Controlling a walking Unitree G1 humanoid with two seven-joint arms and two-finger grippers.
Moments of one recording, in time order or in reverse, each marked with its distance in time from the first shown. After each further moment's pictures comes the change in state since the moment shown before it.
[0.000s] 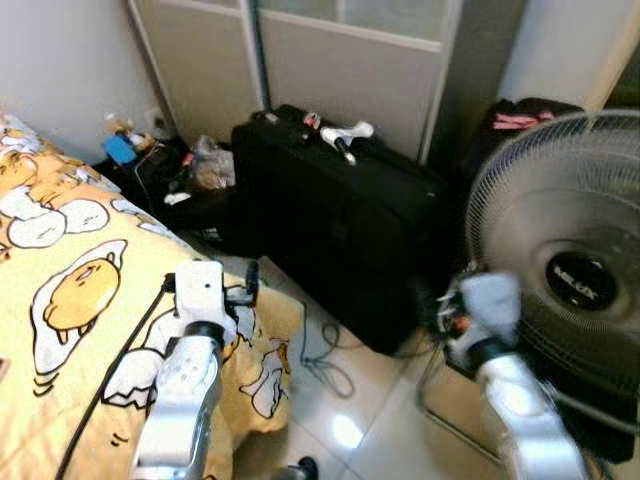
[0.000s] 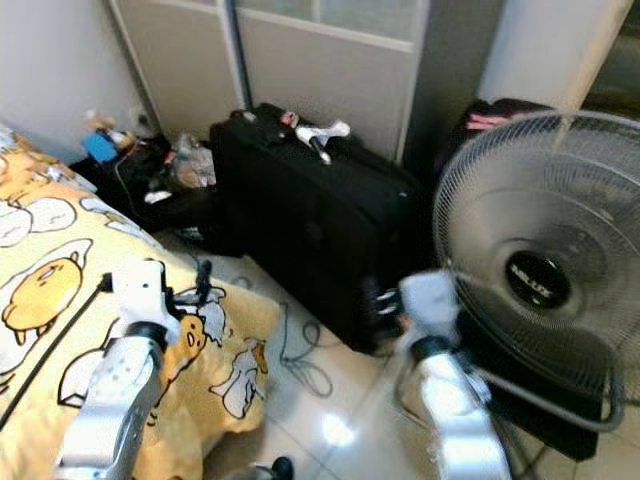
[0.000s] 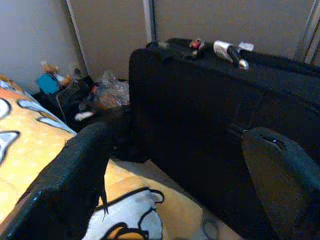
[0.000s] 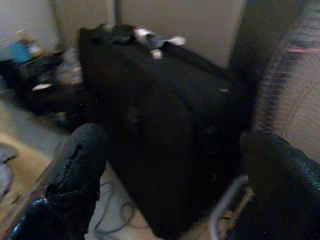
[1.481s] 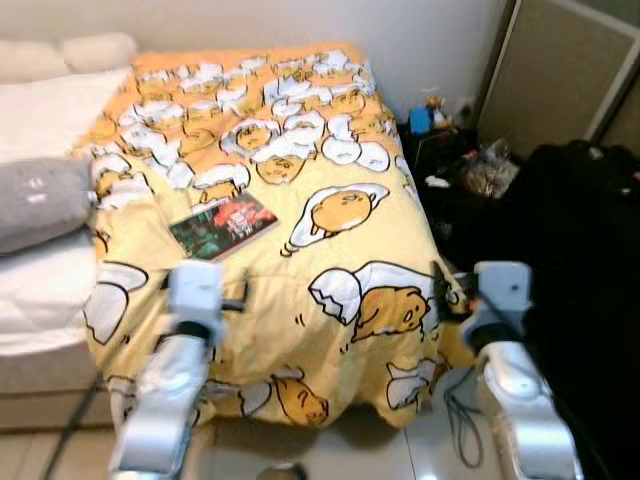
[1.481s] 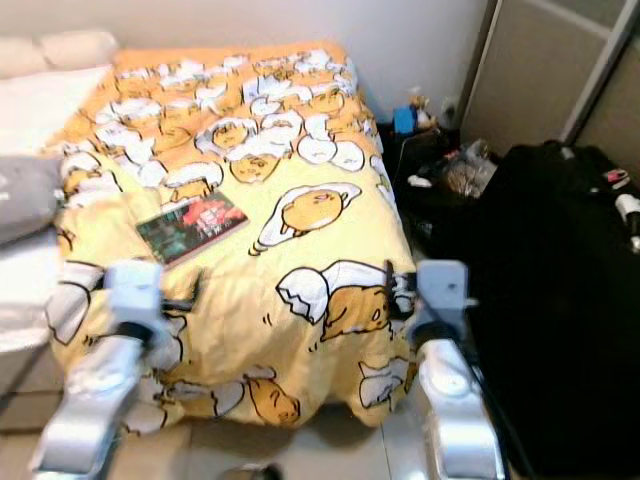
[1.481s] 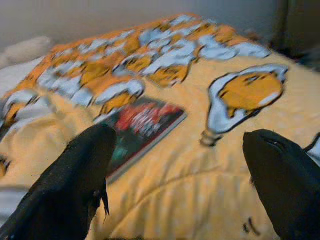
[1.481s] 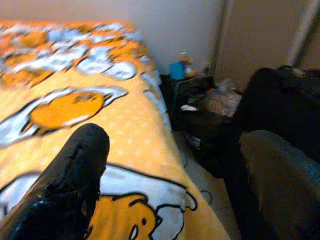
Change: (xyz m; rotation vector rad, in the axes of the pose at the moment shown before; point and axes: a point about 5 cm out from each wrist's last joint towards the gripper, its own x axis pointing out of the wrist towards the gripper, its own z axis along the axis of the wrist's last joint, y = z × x) left arm -0.002 0.004 0.013 0.161 0.000 -0.082; right arm 0.010 -0.020 0.014 0.094 -0.030 -0.266
